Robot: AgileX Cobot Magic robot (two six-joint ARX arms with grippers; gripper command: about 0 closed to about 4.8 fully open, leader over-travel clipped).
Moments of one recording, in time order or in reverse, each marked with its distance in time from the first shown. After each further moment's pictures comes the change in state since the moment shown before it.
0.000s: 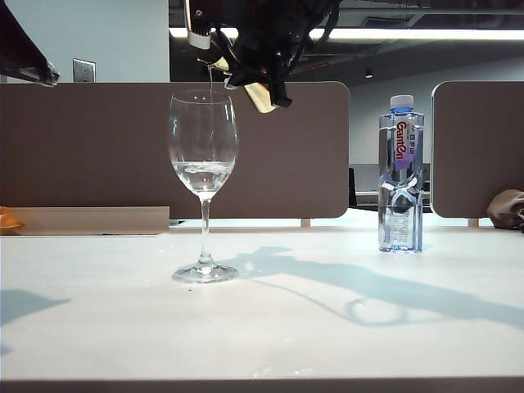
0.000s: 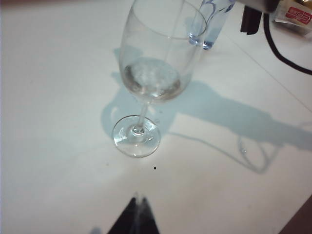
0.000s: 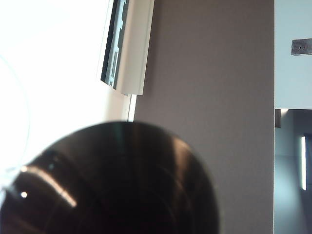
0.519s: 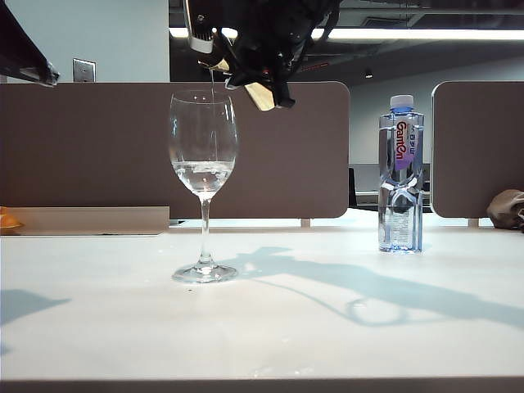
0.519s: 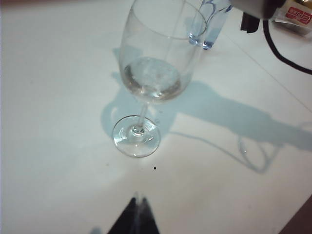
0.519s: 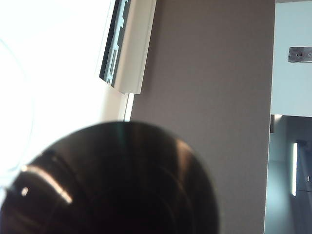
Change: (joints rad) left arm 0.000 0.000 0.000 0.000 0.000 0.000; right arm 0.000 0.000 0.000 0.000 0.000 -0.053
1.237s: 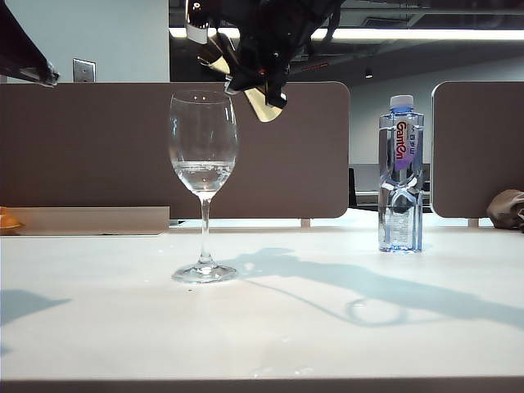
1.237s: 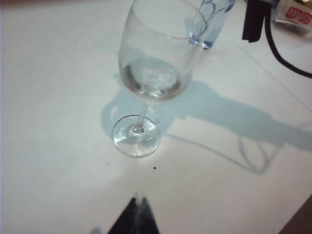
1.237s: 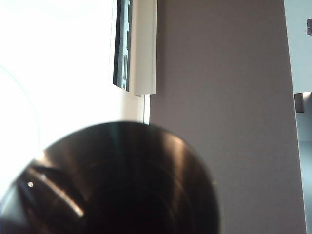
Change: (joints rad) left arm 0.000 0.000 0.000 0.000 0.000 0.000; right arm -0.001 0.000 0.000 -0.031 0.000 0.180
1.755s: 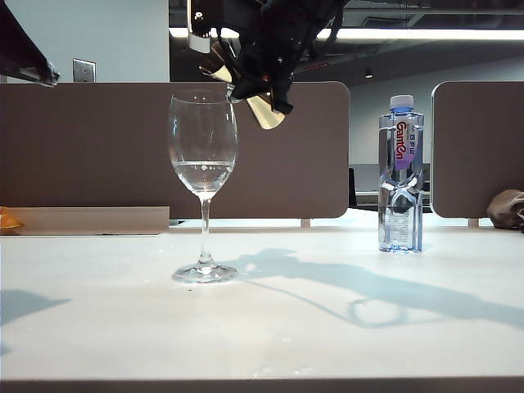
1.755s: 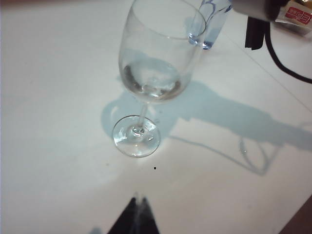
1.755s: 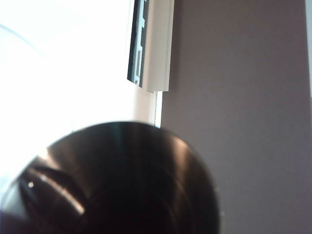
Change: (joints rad) left arm 0.000 0.000 0.000 0.000 0.000 0.000; right arm 0.000 0.000 0.000 -0.050 0.000 -0.024
